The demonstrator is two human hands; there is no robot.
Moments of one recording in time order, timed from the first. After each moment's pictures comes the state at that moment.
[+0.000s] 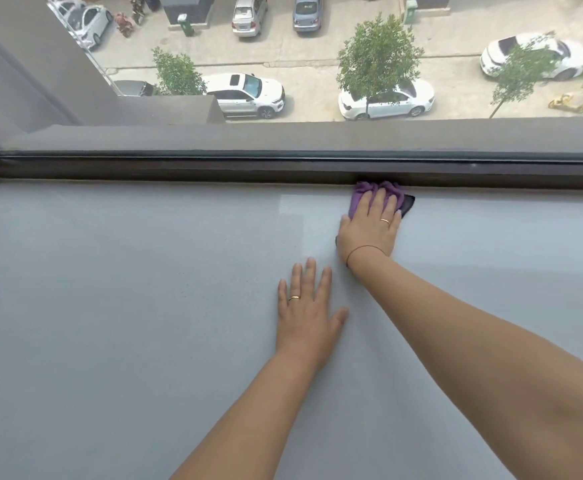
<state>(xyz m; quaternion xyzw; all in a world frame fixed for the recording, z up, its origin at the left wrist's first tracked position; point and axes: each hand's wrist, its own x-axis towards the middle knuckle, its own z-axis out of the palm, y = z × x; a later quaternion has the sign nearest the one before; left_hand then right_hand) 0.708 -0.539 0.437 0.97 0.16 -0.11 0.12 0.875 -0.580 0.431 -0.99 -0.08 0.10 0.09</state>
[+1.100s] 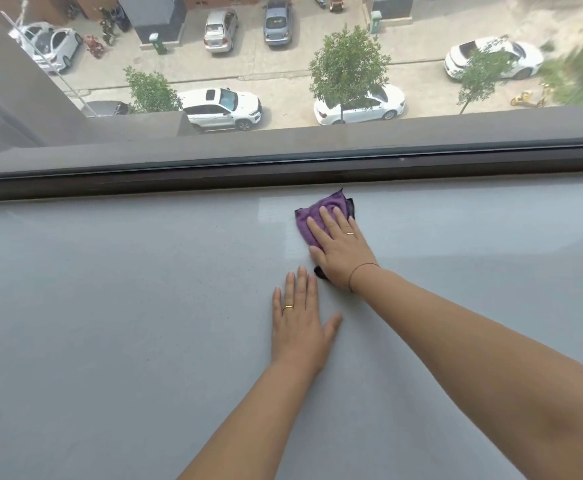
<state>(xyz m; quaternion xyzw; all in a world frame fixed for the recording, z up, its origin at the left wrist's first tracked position) 0.712 -0.611 0.433 0.98 0.15 -0.11 0.11 0.865 -0.669 0.429 -0.94 -0.32 0.14 0.06</state>
